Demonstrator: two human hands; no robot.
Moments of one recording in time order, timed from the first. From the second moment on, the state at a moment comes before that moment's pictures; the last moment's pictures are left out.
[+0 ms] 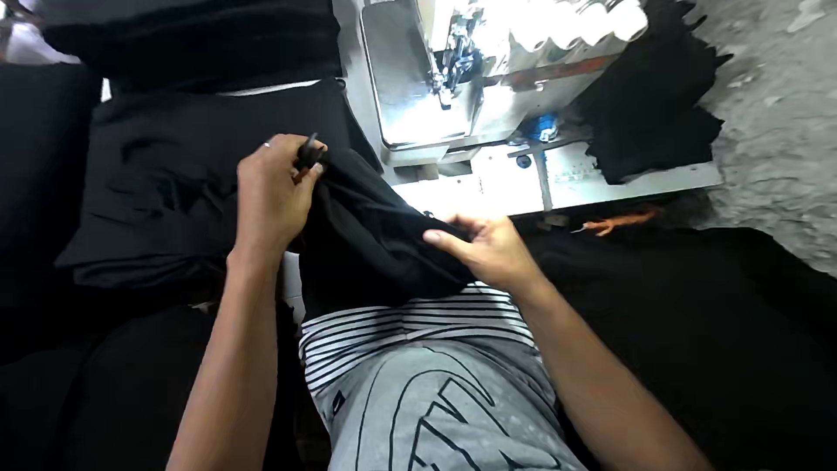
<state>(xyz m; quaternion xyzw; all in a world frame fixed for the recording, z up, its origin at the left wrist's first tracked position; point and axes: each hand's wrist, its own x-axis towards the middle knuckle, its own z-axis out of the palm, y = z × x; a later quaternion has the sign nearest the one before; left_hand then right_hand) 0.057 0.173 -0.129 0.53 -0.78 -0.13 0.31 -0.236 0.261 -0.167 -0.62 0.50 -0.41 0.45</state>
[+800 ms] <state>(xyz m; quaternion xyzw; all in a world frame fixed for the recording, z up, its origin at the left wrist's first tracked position) 0.001 0.243 -0.135 0.49 -0.75 -0.27 0.36 -0.241 0.266 -0.171 -0.58 0.50 -0.54 0.36</state>
